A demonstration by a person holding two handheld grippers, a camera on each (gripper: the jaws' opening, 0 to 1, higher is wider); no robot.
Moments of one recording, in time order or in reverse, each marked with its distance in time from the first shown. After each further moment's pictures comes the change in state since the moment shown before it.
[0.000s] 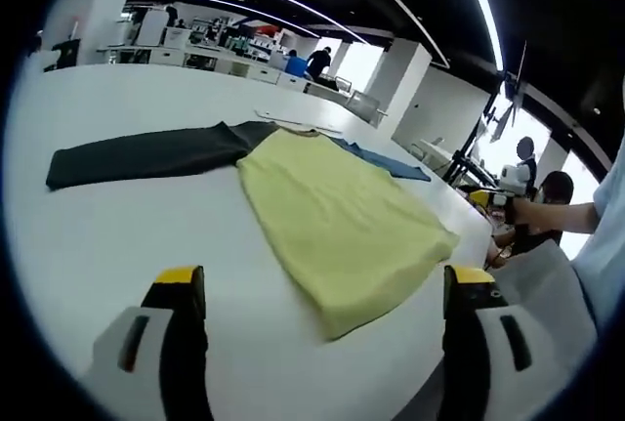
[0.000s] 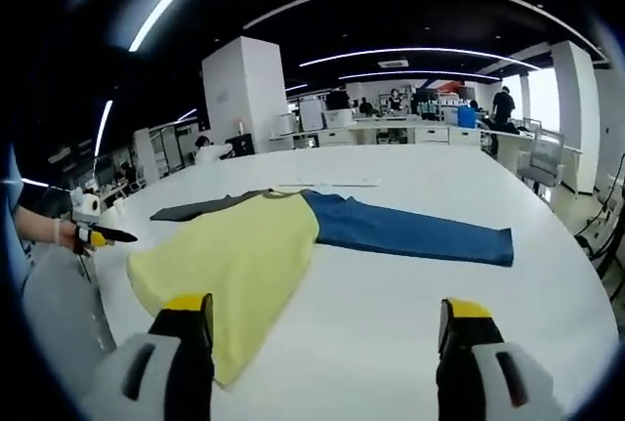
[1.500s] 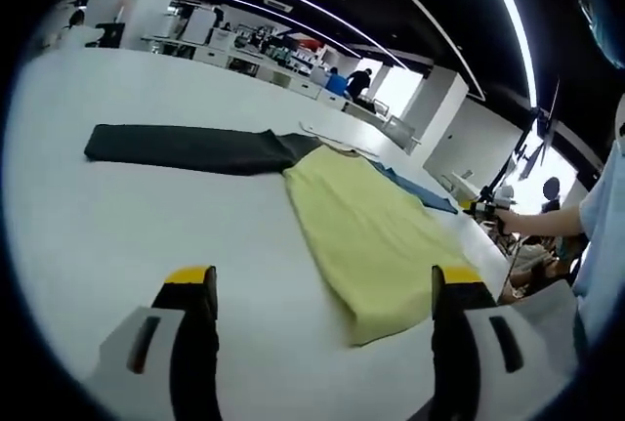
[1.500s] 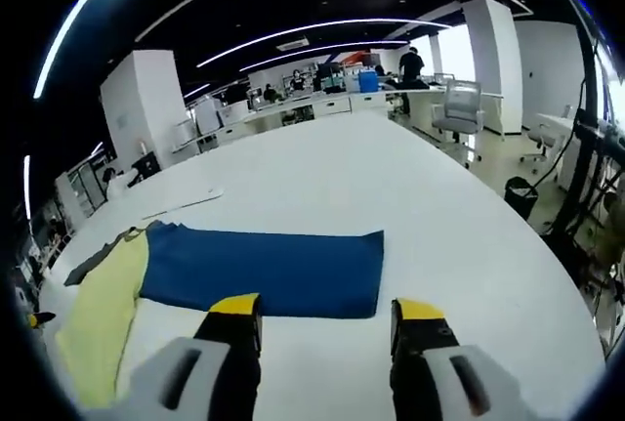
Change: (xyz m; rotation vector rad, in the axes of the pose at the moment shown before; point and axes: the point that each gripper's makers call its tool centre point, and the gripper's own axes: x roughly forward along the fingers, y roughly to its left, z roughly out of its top) left arm -0.013 0.028 0.005 -0.144 -0.089 0.147; right arm 0.049 -0.199 0.010 0.253 0.095 -0.367
